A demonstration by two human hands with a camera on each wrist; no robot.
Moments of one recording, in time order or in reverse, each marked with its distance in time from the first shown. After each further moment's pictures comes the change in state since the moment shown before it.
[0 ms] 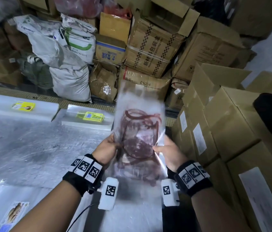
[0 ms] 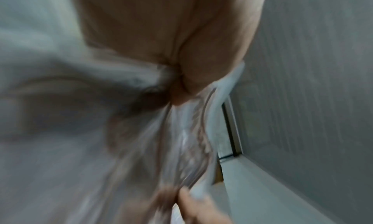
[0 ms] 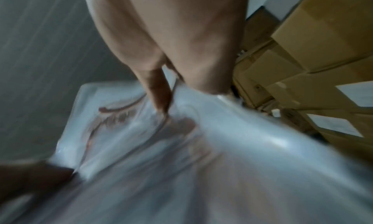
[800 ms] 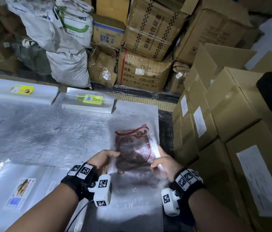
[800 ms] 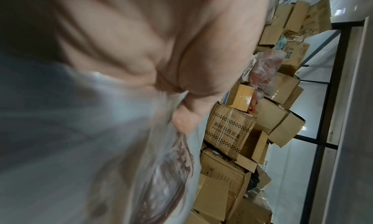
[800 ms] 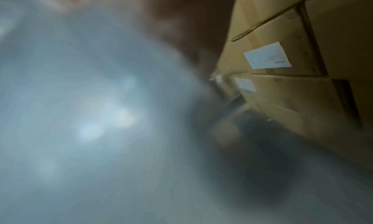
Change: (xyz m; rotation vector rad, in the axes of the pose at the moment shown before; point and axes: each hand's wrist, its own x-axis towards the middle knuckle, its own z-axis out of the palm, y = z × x) left_hand -0.031 -0.080 -0.022 -0.321 -0.116 -0.507; right_hand -0.038 0.094 0.000 0.146 -0.186 0.382
